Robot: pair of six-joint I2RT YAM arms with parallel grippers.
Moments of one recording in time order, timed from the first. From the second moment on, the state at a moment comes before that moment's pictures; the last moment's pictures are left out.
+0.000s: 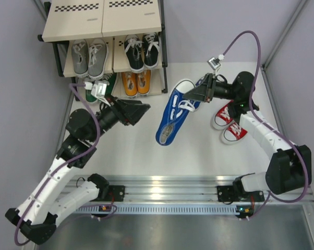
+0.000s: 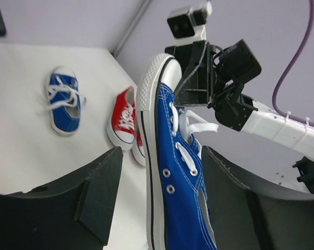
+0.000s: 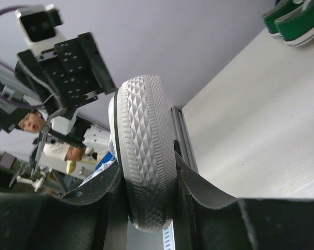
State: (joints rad) left arm -0.58 0.77 0.92 -0.03 0.27 -0.69; right arm 0.30 1.35 1.02 0.54 -1.13 1.01
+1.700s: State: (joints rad) left arm -0.78 1.11 1.02 -0.04 0.14 -0.21; right arm 0.10 1.42 1.01 0.33 -0.97 1.16
